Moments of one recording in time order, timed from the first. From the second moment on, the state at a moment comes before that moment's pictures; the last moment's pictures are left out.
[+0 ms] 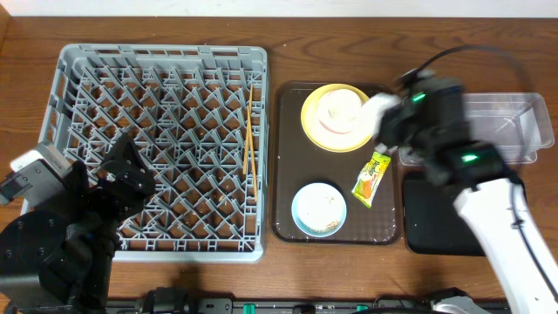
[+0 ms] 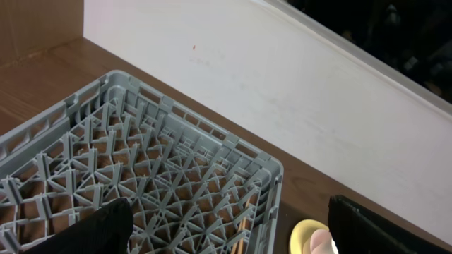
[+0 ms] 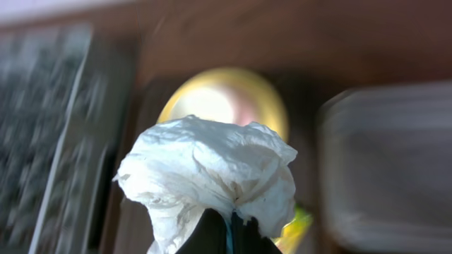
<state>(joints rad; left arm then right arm) 0.05 0.67 1.28 -0.92 -0.08 -0.51 0.18 1.30 1.17 -0.61 -0.05 0.31</state>
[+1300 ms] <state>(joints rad) 0.05 0.67 1.28 -0.92 -0.08 -0.51 -0.51 2.12 1.98 -0.87 -0.49 0.13</state>
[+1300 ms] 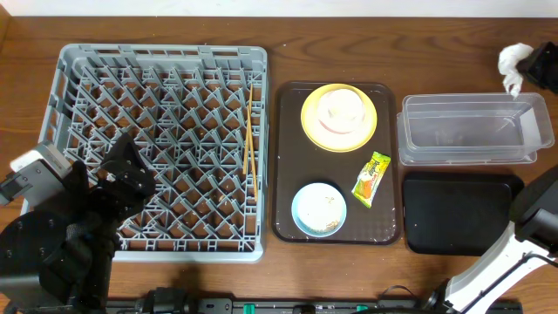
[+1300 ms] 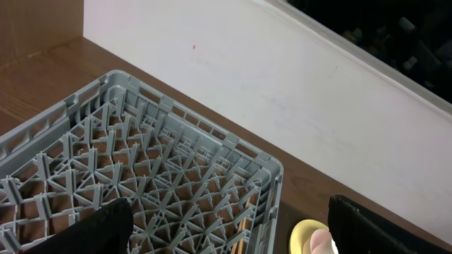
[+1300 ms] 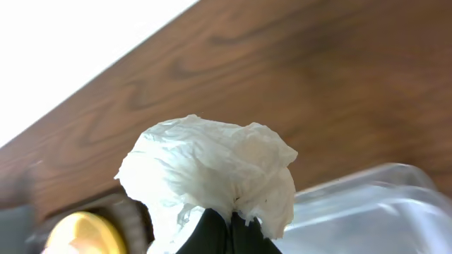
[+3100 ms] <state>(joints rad) 0.05 0.67 1.28 -0.92 -0.08 -0.51 0.11 2.56 1.98 0.07 0.14 -0.01</state>
